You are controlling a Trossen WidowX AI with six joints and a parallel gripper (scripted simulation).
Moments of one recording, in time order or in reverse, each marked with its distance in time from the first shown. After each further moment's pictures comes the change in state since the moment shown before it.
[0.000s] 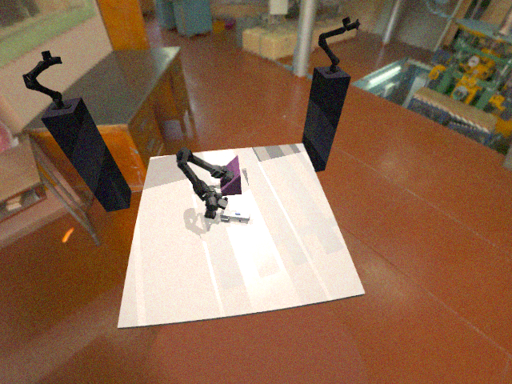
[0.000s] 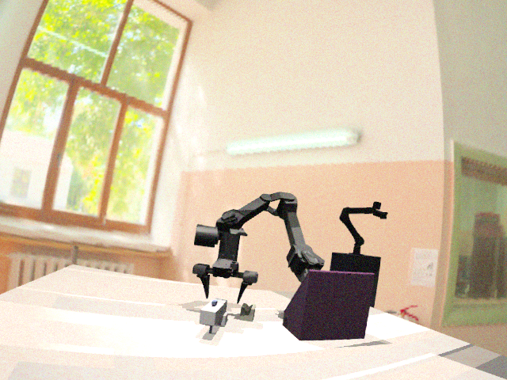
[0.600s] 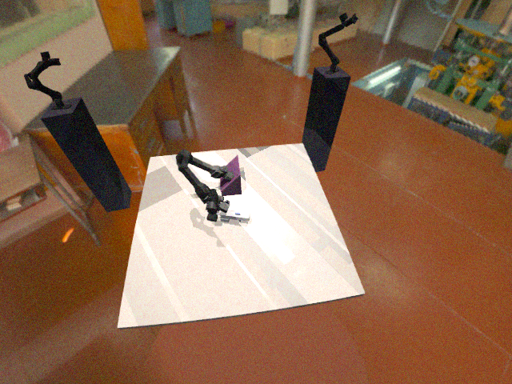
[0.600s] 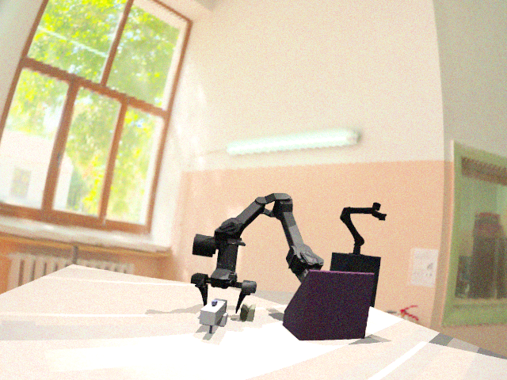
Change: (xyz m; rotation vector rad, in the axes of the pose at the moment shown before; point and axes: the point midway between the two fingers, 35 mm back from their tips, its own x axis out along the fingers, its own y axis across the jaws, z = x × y) arm 0.029 0.000 0.007 0.000 0.003 -0.001
